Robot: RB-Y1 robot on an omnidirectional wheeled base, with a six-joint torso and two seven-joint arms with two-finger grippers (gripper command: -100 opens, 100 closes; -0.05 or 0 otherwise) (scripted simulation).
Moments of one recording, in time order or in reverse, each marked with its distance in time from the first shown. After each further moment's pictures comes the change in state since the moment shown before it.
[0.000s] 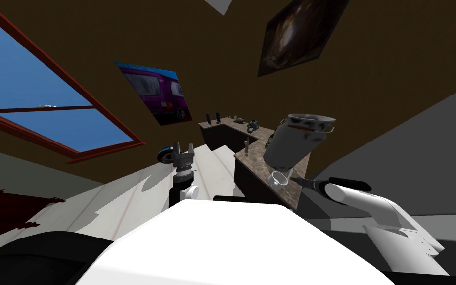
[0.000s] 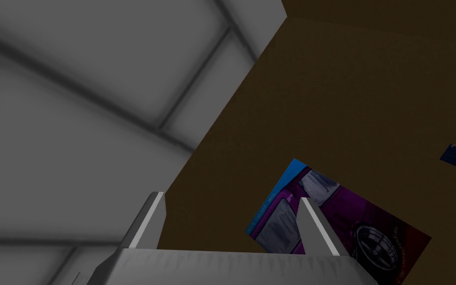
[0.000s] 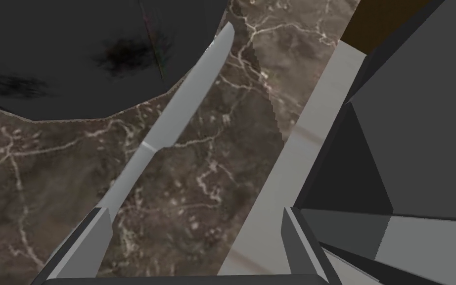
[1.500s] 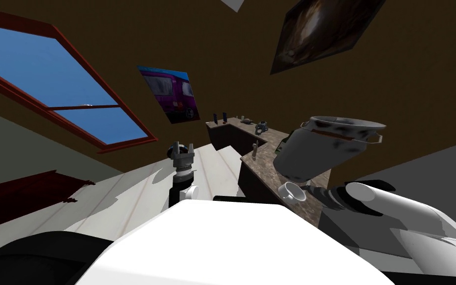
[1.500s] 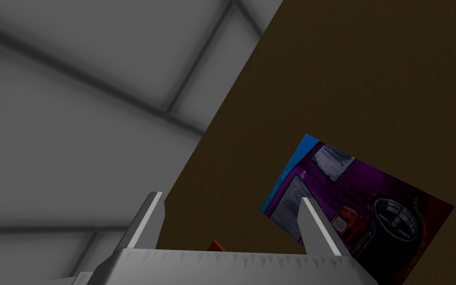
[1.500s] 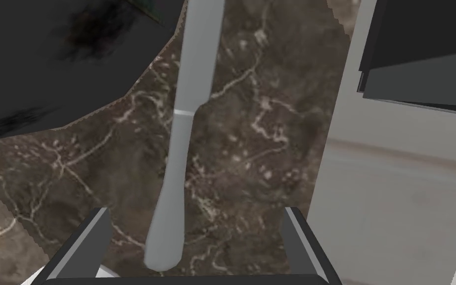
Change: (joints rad) left arm 0.000 0.000 0.000 0.000 0.000 0.000 0.000; right arm -0.009 -0.103 -0.101 0.120 -0.196 0.388 -0.401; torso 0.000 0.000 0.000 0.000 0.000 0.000
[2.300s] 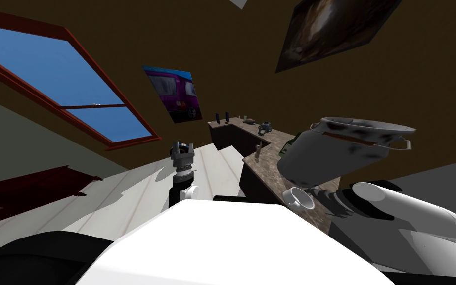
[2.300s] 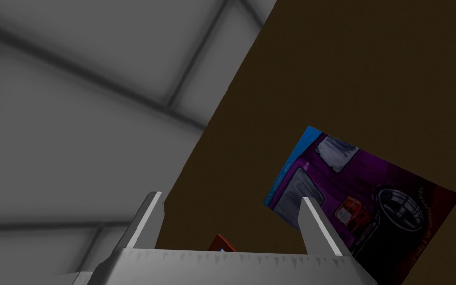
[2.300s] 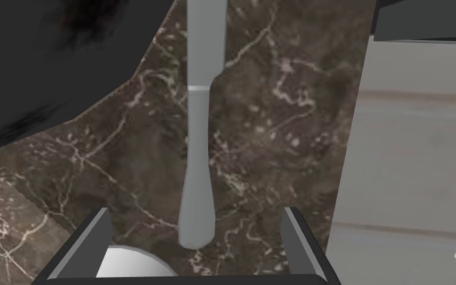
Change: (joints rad) left arm 0.000 0.000 0.000 0.000 0.000 0.000 0.000; right arm -0.003 -0.031 -0.023 0.038 -0.057 0.127 -0.139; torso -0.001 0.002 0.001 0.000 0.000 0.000
